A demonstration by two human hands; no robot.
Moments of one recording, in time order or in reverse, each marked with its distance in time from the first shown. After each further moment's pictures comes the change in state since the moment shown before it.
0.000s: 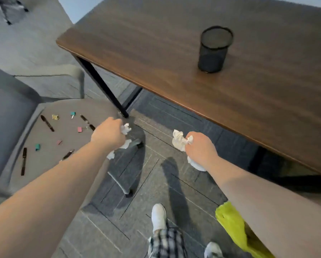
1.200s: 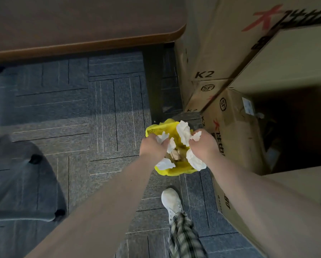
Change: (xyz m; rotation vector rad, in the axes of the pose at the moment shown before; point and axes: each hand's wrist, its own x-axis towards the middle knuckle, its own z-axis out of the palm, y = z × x) left_hand -0.188 0.424 0.339 -0.325 -0.565 0.317; right_hand -0.212 0.435 0.100 0.567 0.271 0.866
